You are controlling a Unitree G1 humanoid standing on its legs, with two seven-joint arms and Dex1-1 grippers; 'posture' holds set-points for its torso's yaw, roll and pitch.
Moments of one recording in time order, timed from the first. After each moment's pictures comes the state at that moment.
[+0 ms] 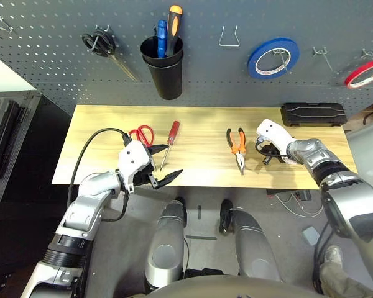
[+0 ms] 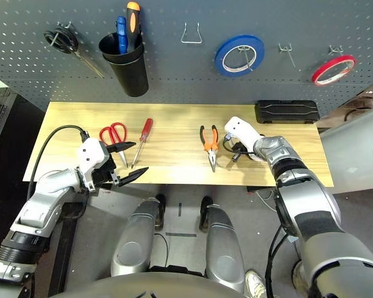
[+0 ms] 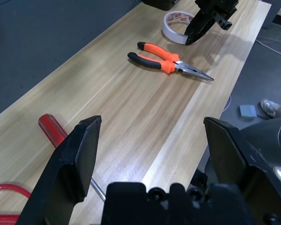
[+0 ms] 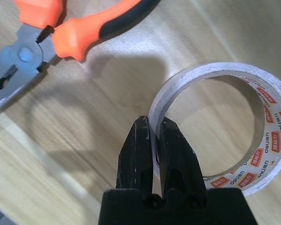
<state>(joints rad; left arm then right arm) -0.11 0.56 -0.09 -0.06 -0.21 0.02 -0.86 -0.79 -0.45 0.17 1.25 -0.27 -0.08 0.66</state>
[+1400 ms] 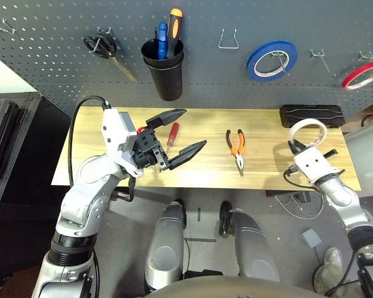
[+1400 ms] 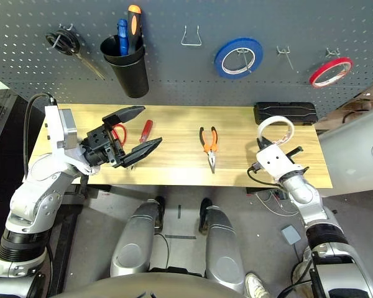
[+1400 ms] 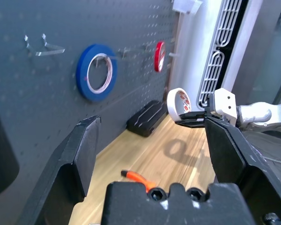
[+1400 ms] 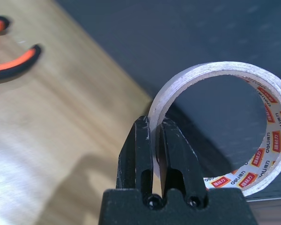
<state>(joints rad) -0.20 0.46 -0.01 -0.46 -0.54 0.25 -0.80 -0.22 -0.57 -0.02 0.76 -0.22 -0.72 0.04</state>
